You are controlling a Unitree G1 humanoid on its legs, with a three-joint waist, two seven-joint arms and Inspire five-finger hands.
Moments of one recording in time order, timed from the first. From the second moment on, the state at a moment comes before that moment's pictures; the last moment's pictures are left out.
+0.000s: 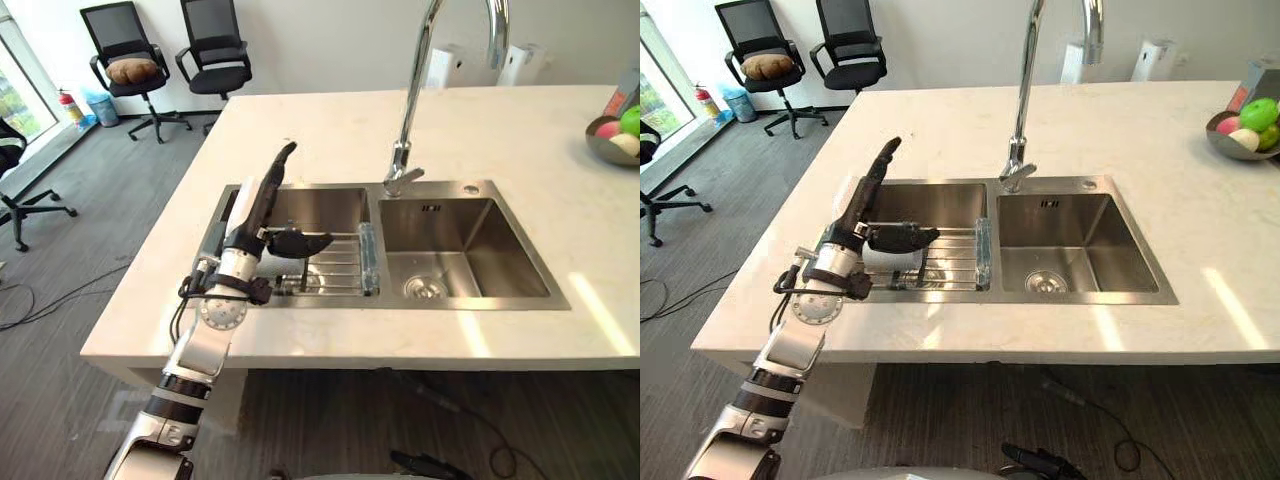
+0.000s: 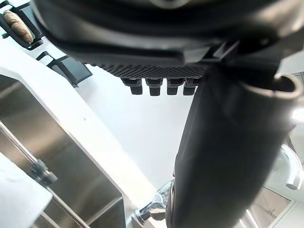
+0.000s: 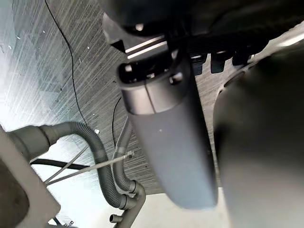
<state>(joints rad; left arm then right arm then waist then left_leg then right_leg) -0.31 0.38 -0.16 0.05 0.19 -0.11 0.08 0.17 -0.17 -0.19 1.00 0.31 0.21 0.26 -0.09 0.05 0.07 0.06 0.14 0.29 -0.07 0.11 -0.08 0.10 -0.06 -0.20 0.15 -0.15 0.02</state>
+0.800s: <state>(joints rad) -0.57 0.65 -0.27 0.32 0.26 -0.12 -0.32 0.16 -0.18 -0.18 1.00 0.27 0.21 0.26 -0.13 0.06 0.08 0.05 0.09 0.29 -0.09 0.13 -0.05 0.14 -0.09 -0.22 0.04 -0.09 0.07</state>
